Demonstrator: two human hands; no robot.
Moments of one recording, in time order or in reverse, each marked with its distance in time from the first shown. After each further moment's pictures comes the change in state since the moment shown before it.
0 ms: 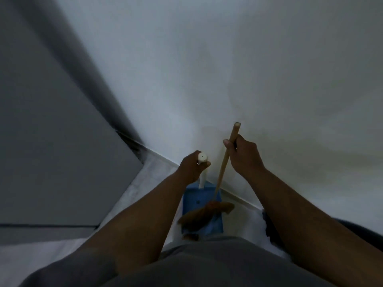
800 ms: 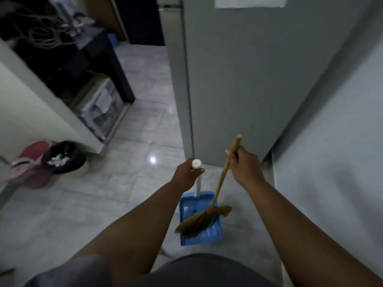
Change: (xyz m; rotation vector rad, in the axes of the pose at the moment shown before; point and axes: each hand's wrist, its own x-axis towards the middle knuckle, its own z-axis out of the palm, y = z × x) left_hand -0.336 -0.113 -0.059 -0.332 1.078 -0.783; right_hand -0.139 -0.210 0.182 -0.020 -0.792 -0.934
